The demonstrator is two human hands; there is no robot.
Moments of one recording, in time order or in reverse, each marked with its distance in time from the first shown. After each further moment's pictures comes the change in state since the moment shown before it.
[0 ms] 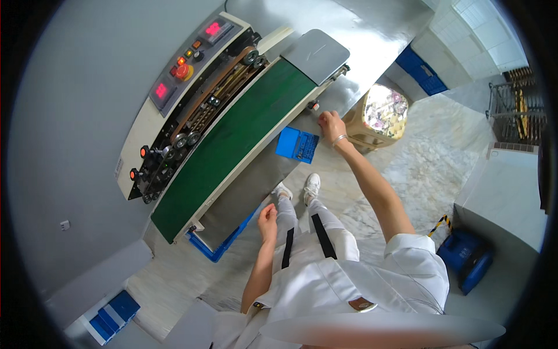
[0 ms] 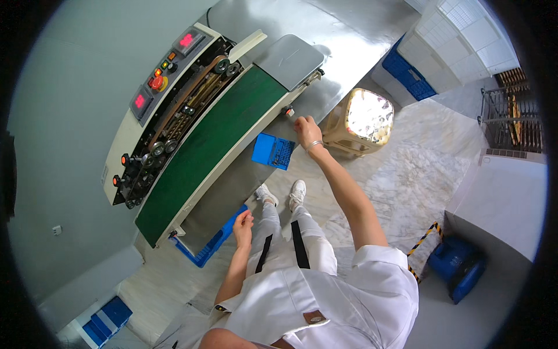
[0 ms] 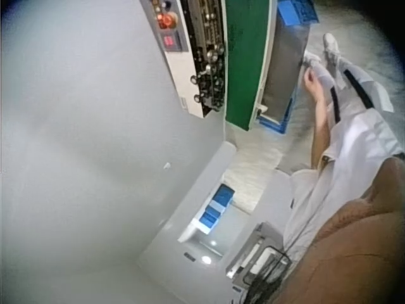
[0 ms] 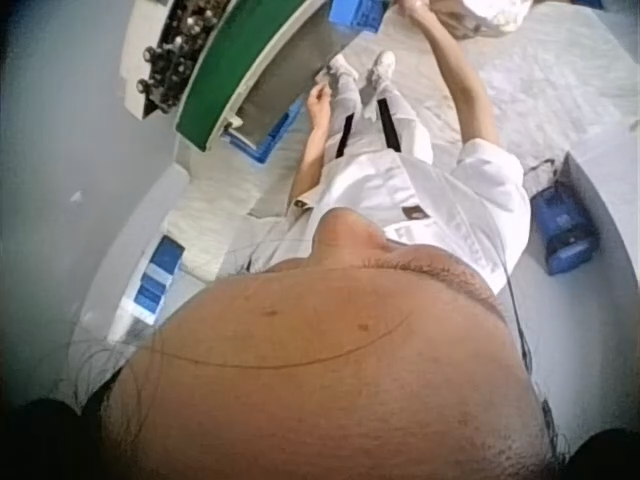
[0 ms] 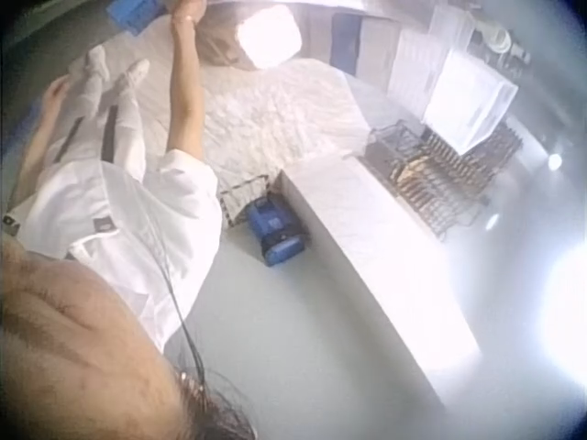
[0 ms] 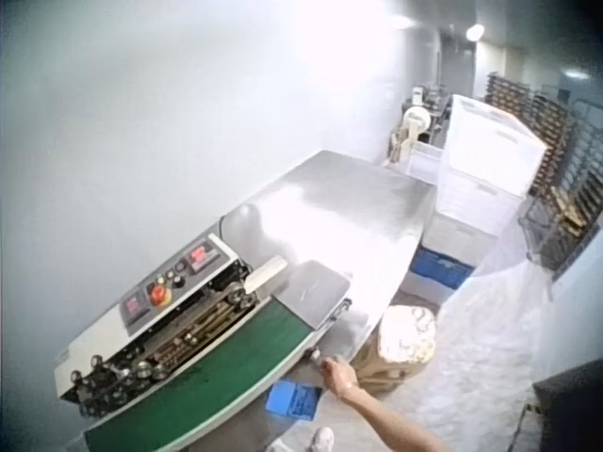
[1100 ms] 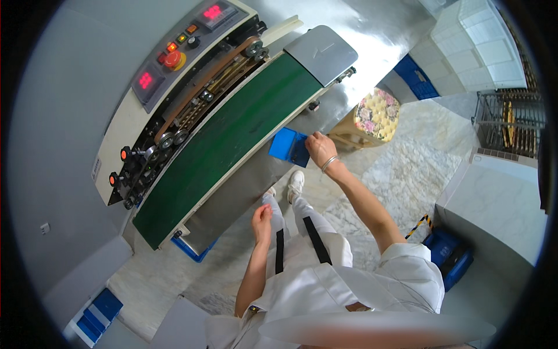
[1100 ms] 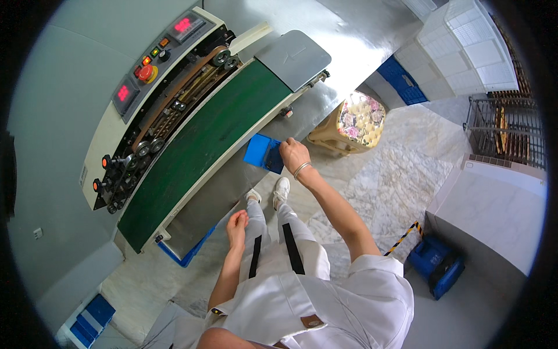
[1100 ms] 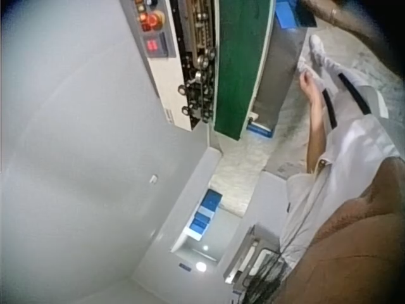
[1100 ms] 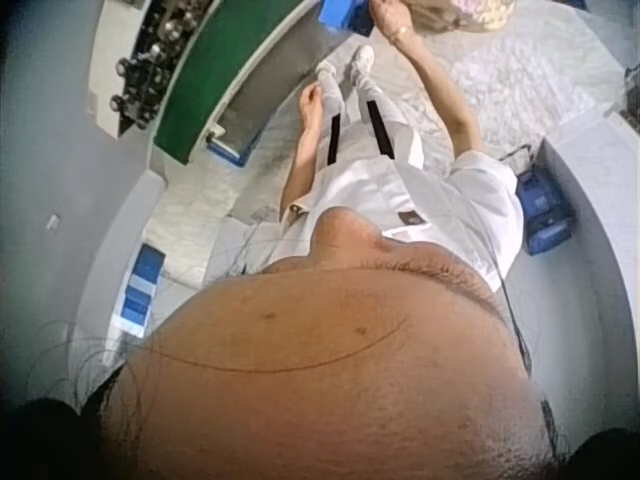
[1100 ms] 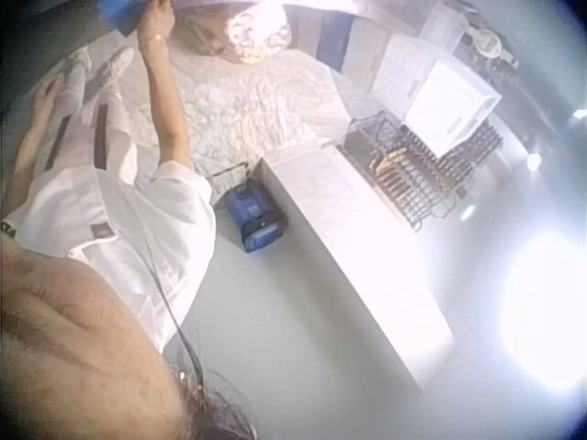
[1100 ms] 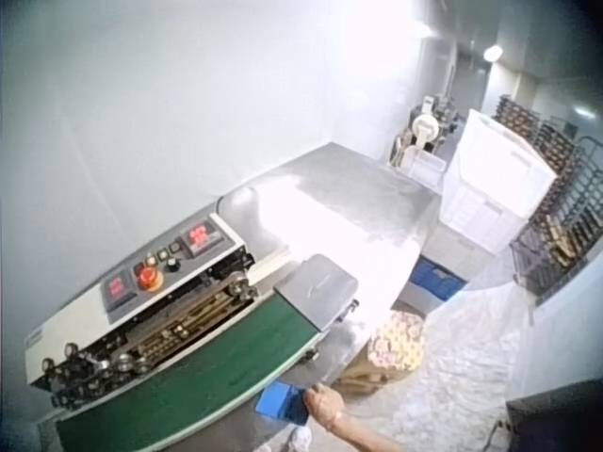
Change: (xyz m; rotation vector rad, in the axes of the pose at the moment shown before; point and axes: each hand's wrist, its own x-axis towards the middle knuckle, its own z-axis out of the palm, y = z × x) left_hand 0.013 0.005 0.009 -0.257 -0.084 -0.169; right_hand -0.042 -0.043 0.007 -0.288 -0.235 -0.220
